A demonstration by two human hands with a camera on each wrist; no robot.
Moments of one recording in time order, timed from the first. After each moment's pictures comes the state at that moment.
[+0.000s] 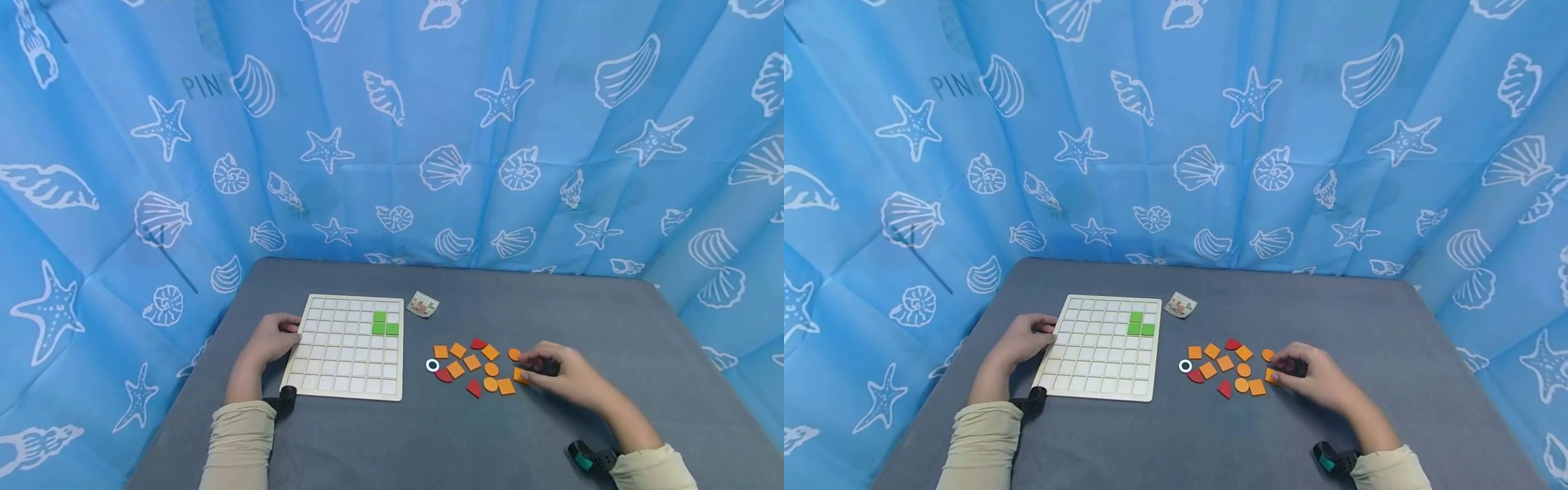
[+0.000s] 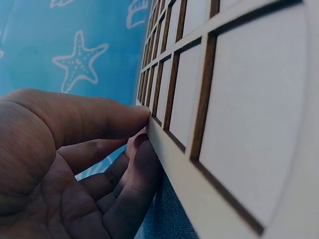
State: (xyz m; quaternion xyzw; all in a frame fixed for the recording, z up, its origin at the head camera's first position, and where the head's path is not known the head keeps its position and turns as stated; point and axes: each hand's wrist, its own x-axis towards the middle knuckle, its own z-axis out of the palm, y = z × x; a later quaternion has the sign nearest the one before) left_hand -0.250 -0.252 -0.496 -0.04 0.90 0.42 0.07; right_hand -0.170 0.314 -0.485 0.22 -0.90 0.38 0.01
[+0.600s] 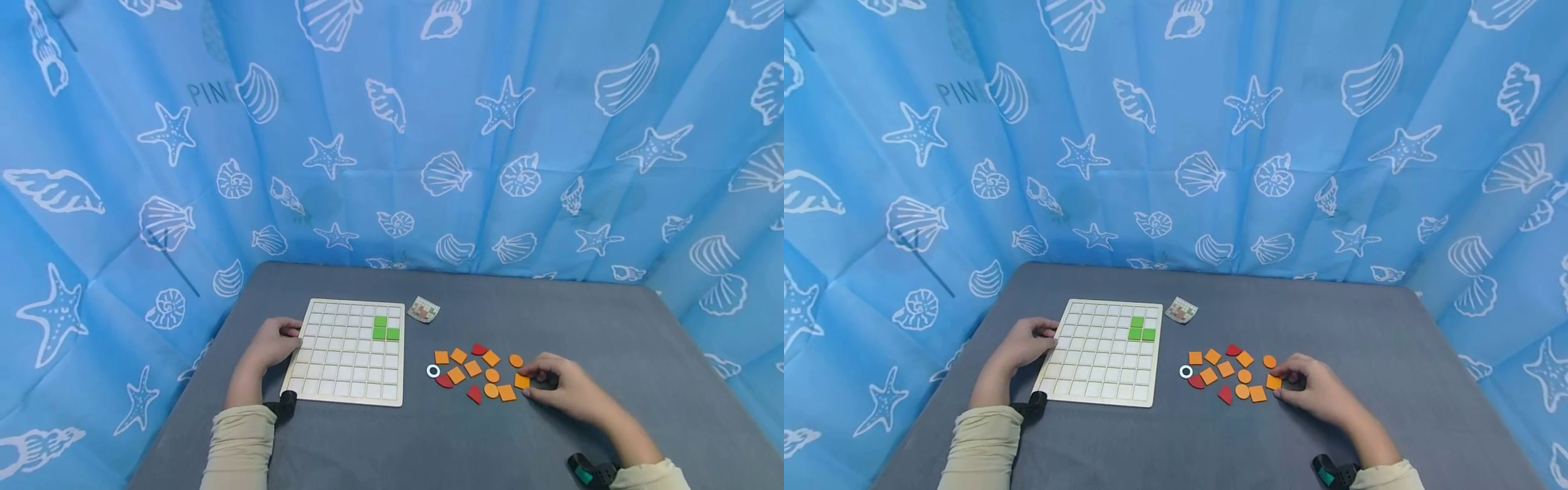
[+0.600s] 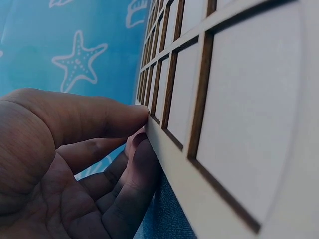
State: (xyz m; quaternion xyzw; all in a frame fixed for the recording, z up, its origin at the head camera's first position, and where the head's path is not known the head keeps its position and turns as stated) left_hand -0.250 -0.253 -0.496 -0.04 0.90 0.43 0.08; right_hand -0.166 0.312 -0.489 0.18 -0.91 0.36 -0.04
